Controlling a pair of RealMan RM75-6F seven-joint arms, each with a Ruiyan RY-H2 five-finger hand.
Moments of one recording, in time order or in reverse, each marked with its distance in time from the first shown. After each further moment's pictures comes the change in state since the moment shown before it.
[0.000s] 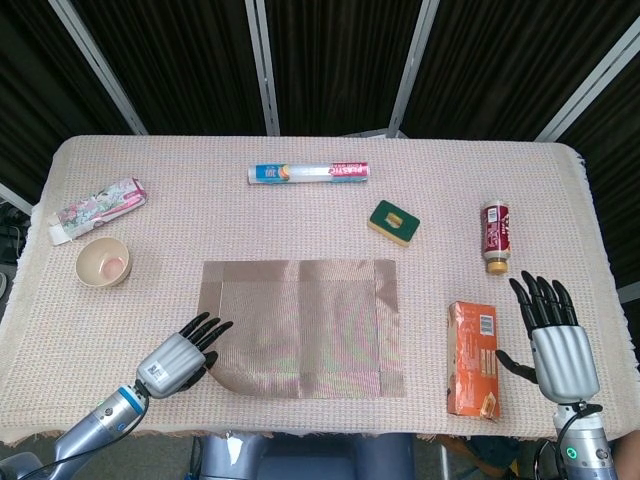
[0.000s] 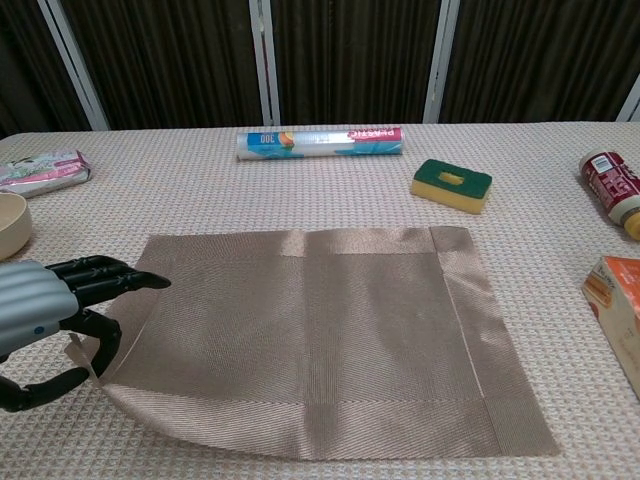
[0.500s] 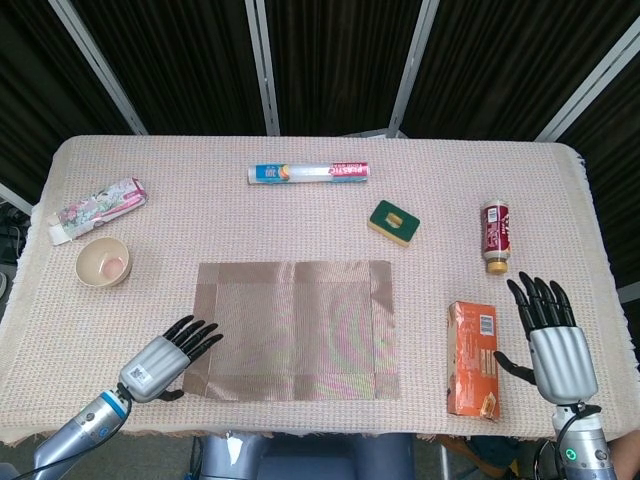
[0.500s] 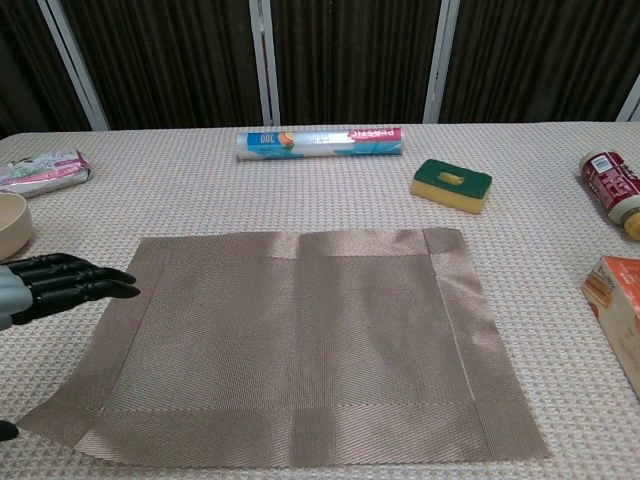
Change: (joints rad) left arm 0.026 0.096 0.025 -0.056 0.006 0.027 -0.053; right arm -0.003 0.002 -0.003 -0.006 -0.012 -0.004 0.001
